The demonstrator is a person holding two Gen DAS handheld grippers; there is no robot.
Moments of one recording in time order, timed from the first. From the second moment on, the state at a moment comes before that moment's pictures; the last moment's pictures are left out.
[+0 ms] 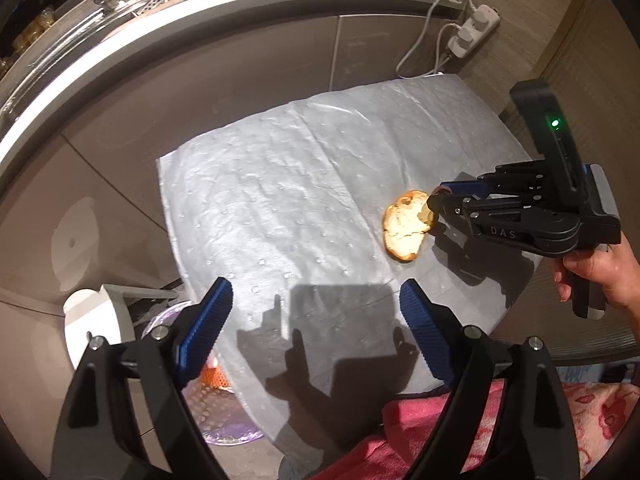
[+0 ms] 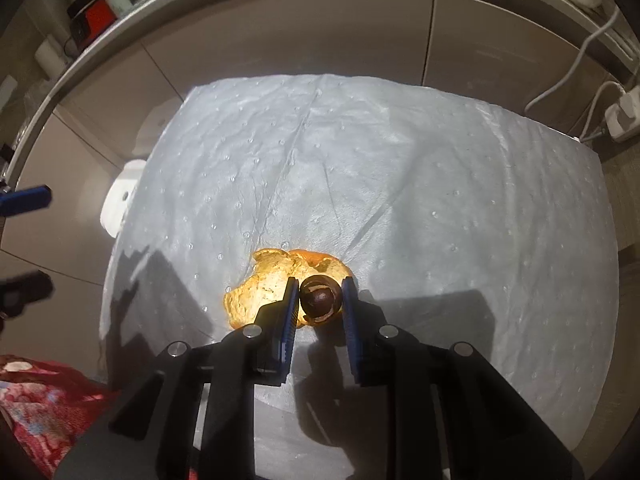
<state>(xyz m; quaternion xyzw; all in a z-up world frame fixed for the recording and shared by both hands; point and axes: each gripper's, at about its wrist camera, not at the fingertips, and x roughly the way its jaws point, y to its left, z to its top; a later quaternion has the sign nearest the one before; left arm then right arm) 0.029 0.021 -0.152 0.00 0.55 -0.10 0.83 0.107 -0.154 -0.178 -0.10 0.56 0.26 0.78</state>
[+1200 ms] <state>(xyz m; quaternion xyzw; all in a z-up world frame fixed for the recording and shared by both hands) 0.110 -0.086 -0.229 0.03 0.59 -0.18 0.79 0.105 -0.279 -0.143 -0.03 0.57 0.18 0.80</state>
